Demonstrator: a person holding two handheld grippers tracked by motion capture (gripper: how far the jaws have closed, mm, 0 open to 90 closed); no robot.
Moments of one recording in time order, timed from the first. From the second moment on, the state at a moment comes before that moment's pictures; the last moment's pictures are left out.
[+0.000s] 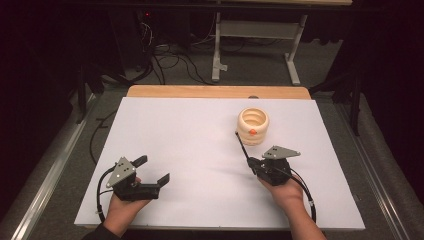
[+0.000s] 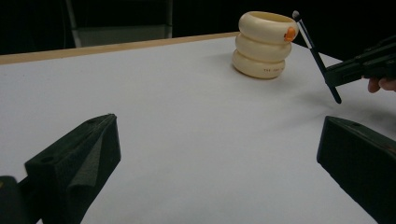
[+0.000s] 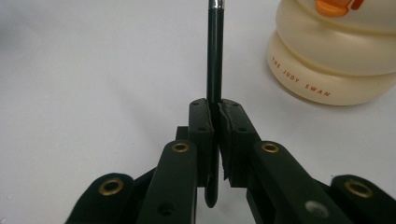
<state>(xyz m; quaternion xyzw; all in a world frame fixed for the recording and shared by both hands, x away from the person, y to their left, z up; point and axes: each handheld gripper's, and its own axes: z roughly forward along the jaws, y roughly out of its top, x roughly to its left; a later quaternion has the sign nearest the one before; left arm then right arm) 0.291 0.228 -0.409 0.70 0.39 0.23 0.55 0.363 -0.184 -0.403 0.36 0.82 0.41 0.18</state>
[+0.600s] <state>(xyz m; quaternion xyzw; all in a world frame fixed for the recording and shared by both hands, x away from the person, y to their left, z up) 0.294 0.232 -0.413 0.69 0.42 0.21 0.55 0.357 -0.182 -0.405 0.34 0.80 0.44 0.21</state>
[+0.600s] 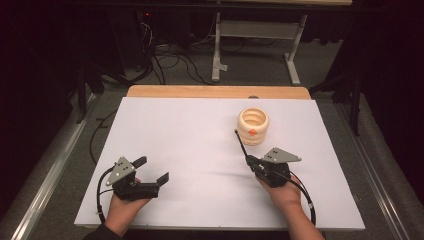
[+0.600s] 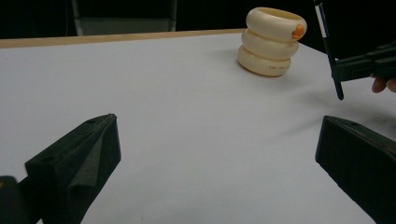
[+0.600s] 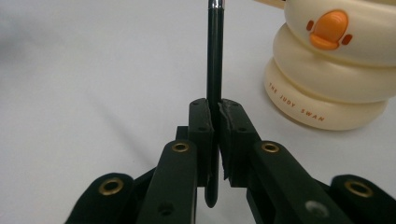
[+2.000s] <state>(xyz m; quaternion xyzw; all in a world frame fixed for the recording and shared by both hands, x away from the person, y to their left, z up) 0.343 0.151 -0.387 0.70 0.36 0.20 0.59 0.353 -0.184 -0.401 0.33 0.79 0.46 0.24</state>
